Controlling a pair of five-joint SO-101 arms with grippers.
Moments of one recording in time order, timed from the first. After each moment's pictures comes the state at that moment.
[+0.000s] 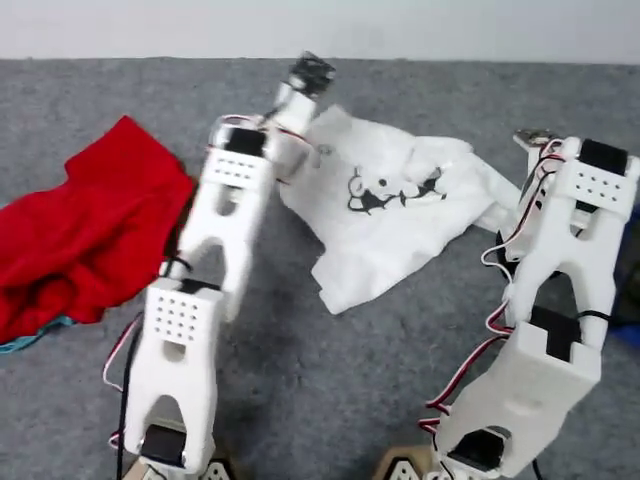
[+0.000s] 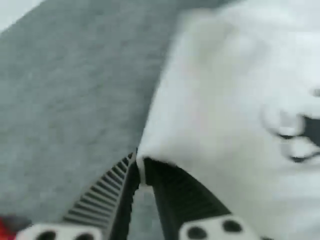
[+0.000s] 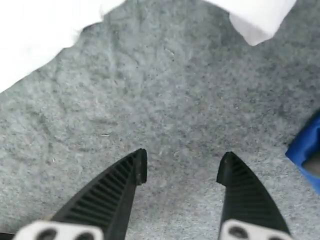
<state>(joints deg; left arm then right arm) 8.0 52.0 -47.0 62.5 -14.3 20.0 23.0 -20.4 100.7 26.2</state>
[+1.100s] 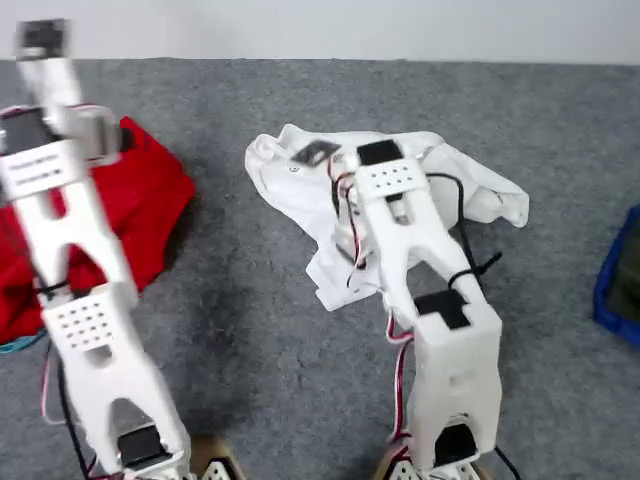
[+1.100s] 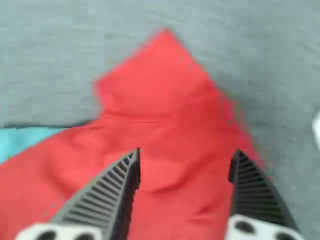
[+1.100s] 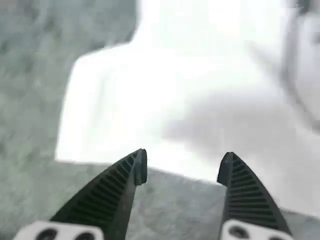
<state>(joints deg) -25.1 49.0 -77.1 99.2 -1.4 -17.2 32.9 -24.1 91.6 27.9</state>
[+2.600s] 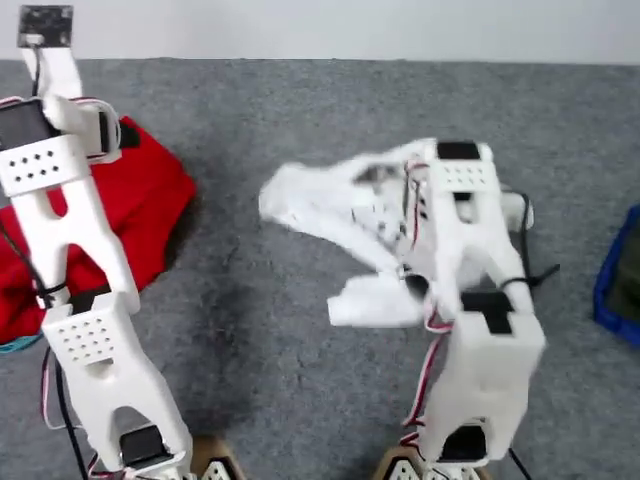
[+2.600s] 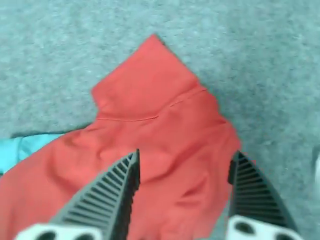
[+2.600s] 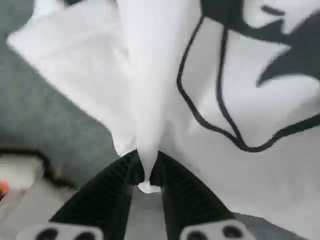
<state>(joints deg) -20.9 40.1 -67.9 99.4 -5.1 -2.0 23.6 -5.0 100.7 51.1</state>
